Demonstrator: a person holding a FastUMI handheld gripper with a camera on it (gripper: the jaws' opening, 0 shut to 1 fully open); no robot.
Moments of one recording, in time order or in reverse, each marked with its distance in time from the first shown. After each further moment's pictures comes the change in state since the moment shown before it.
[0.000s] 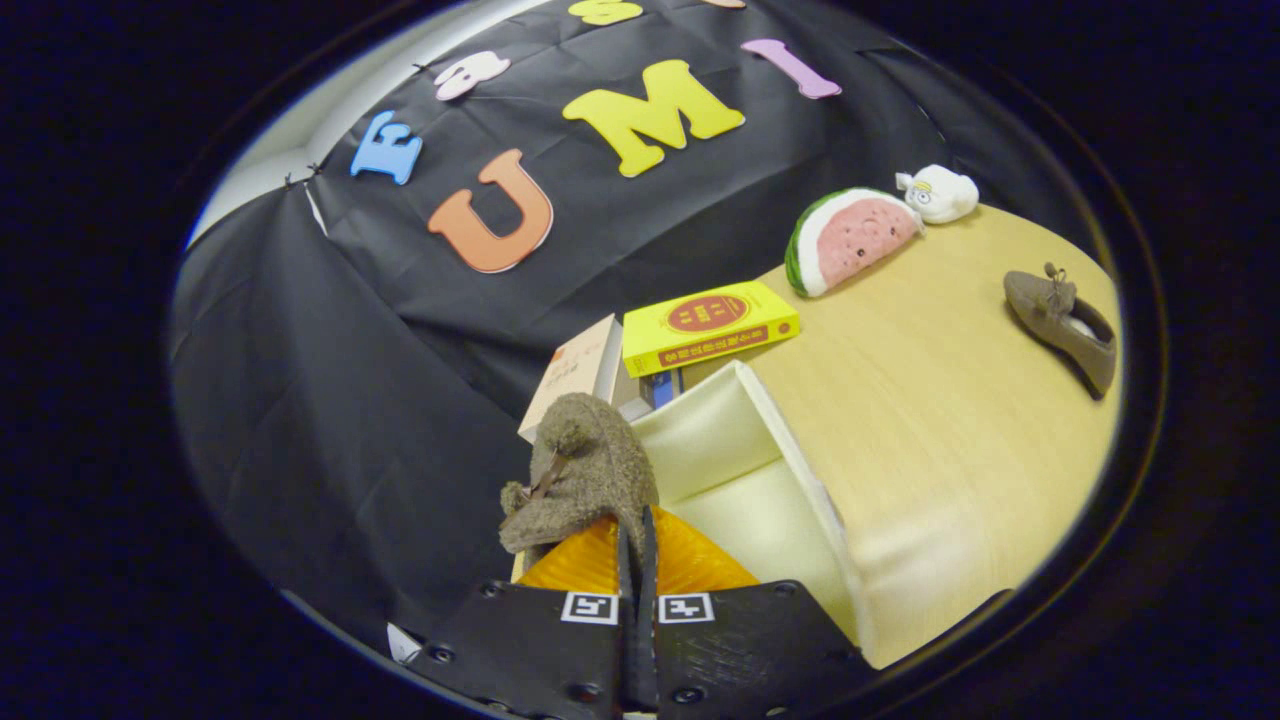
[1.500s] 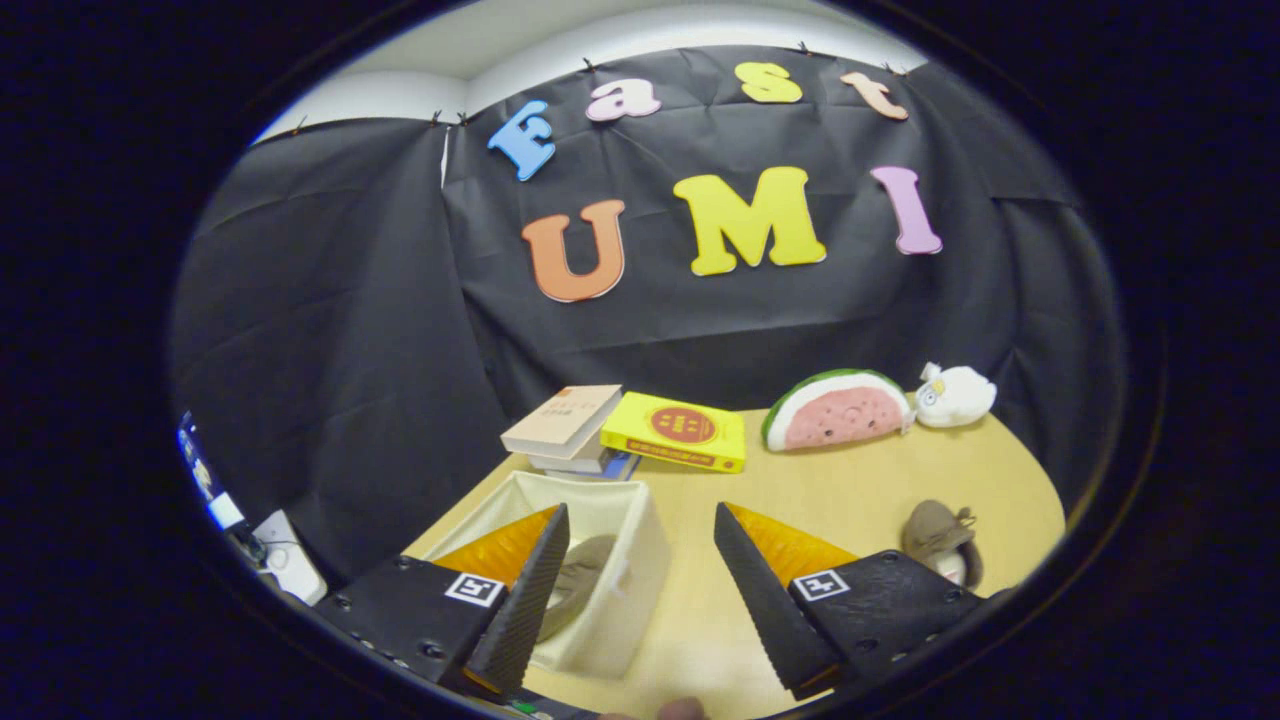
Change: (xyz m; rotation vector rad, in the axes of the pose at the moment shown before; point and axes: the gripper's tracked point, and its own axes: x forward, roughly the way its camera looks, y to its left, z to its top) arm -0.129 -0.091 0.126 -0.535 -0.204 0.028
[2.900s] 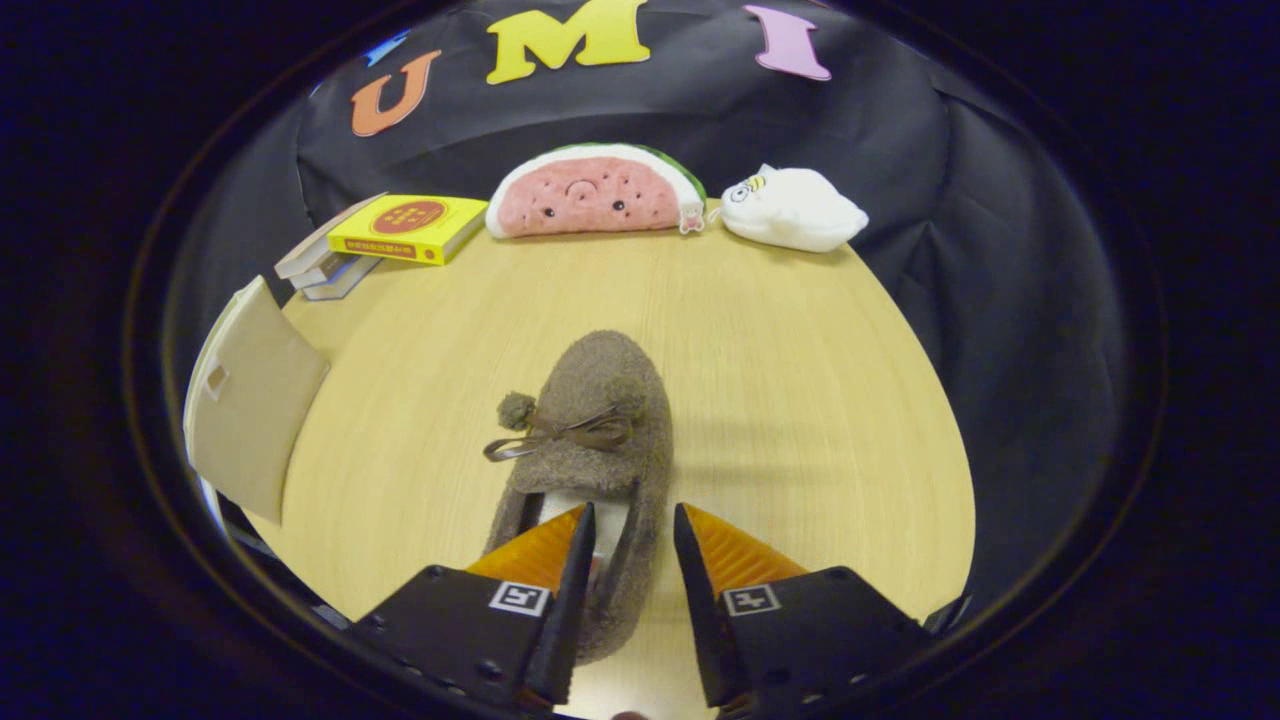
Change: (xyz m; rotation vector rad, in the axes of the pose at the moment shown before) arm 0.030 -0.342 -0.164 0.005 0.611 -0.276
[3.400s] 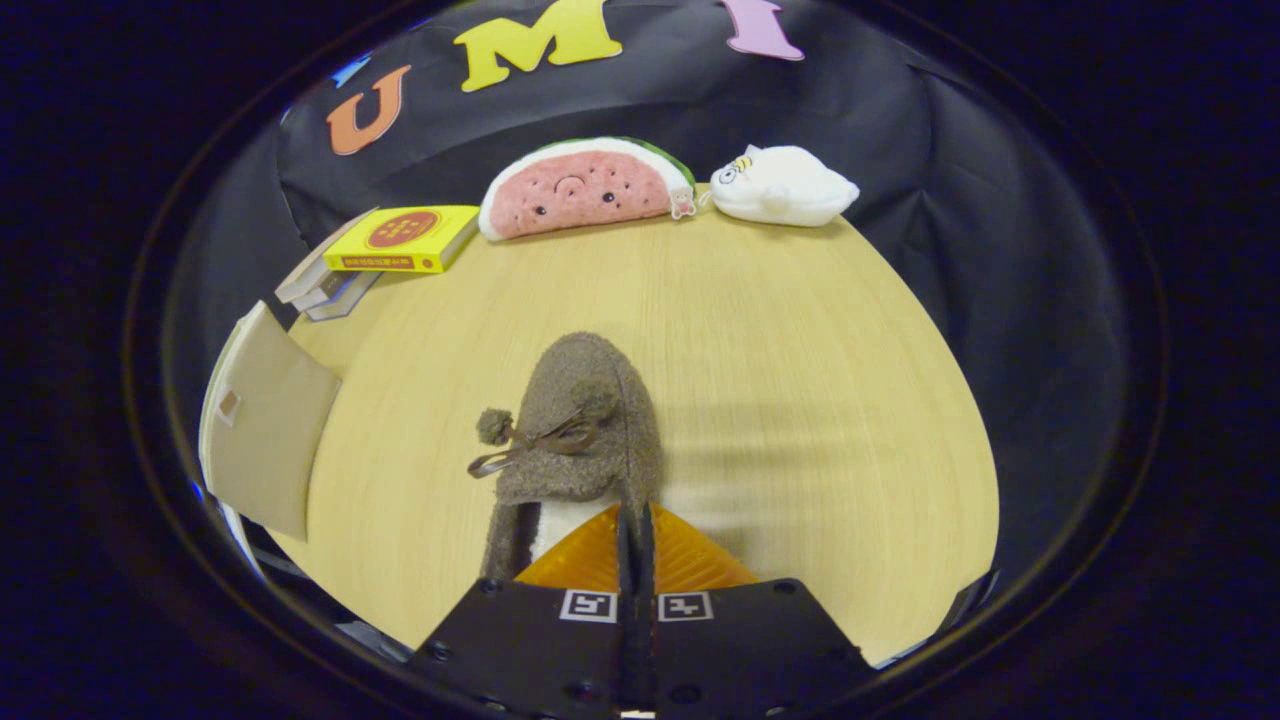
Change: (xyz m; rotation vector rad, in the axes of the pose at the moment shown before) arm -0.012 0.011 -0.006 0.100 0.007 0.062
